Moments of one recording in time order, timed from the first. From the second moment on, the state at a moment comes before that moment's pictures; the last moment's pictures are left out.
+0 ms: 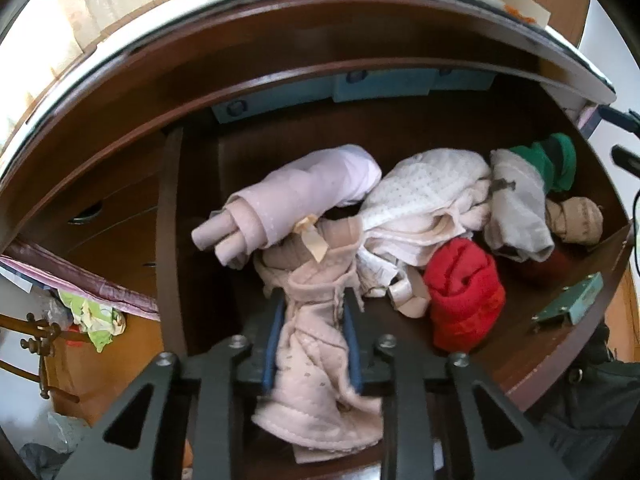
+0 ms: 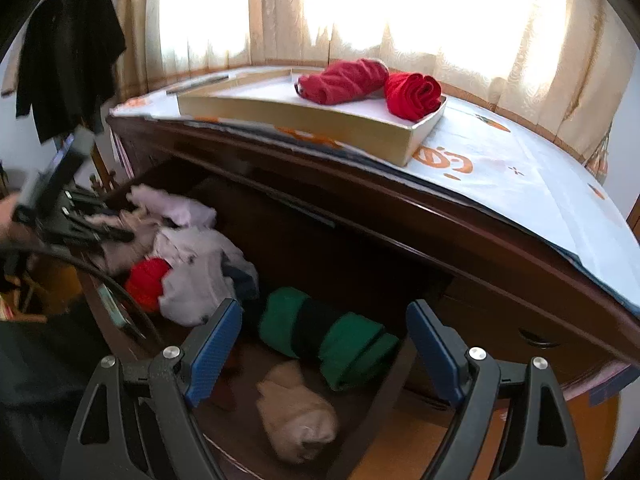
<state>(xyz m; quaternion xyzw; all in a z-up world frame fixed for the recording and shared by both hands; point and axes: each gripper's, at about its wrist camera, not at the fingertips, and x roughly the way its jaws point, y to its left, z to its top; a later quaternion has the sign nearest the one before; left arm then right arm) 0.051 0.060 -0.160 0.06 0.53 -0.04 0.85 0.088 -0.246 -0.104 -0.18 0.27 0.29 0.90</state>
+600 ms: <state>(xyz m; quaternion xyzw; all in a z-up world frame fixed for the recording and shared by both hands) 0.014 0.057 -0.092 0.03 0.45 -0.08 0.89 0.088 -0.221 -0.119 -0.33 0.27 0.28 0.86</state>
